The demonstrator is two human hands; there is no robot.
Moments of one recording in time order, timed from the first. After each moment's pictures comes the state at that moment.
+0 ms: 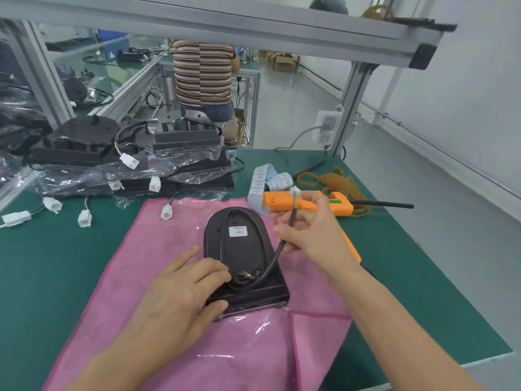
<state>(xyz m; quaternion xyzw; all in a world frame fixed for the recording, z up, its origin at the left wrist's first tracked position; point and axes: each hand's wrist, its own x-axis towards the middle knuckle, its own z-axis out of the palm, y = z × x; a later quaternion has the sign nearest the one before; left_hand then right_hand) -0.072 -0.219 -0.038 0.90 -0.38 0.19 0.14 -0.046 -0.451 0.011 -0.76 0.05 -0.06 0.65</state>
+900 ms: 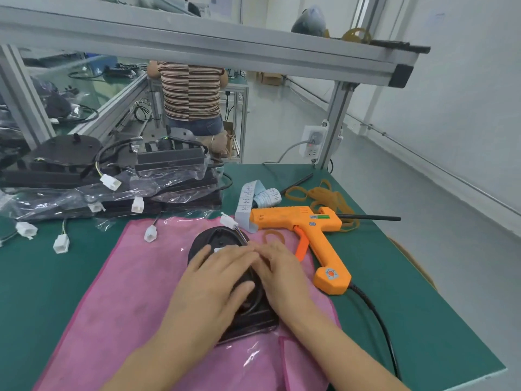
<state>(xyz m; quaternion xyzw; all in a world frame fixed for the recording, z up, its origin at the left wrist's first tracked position) -0.058 -0.272 -0.013 0.90 -0.32 0.12 0.25 -0.038 -0.430 -0.034 -0.92 -0.05 -0.12 0.37</state>
